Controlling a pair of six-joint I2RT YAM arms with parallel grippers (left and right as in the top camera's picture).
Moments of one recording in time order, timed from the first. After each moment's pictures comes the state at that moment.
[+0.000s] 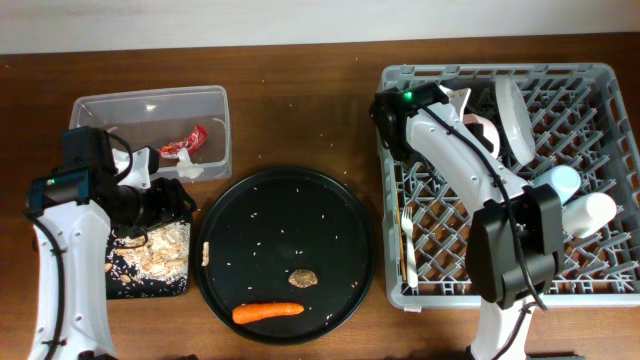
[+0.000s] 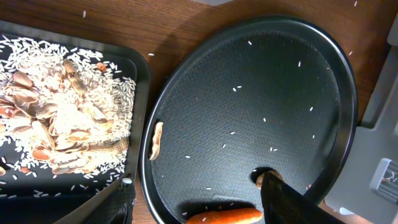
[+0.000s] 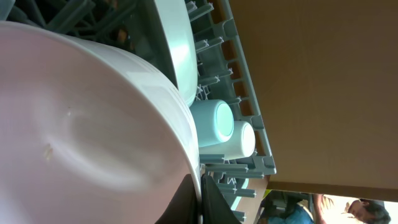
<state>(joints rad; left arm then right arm) 0.26 1.44 1.25 -1.19 0.34 -0.03 0.34 2.04 1.70 -1.52 1.05 0.80</state>
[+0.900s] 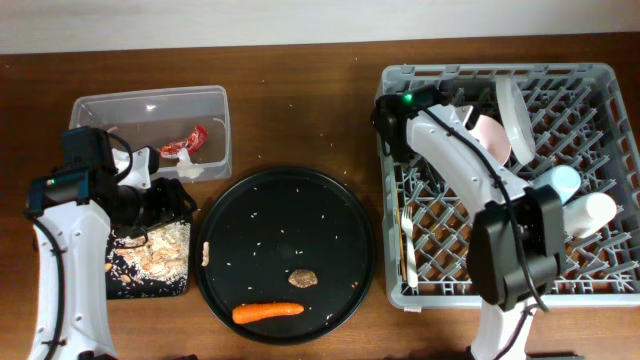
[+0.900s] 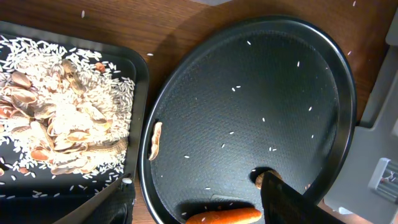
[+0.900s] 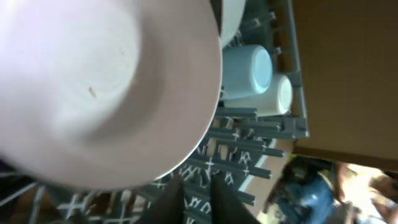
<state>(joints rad) 0.26 1.44 1.25 -1.19 0.34 -0.03 0.34 2.01 1.69 -1.57 0.82 0.83</state>
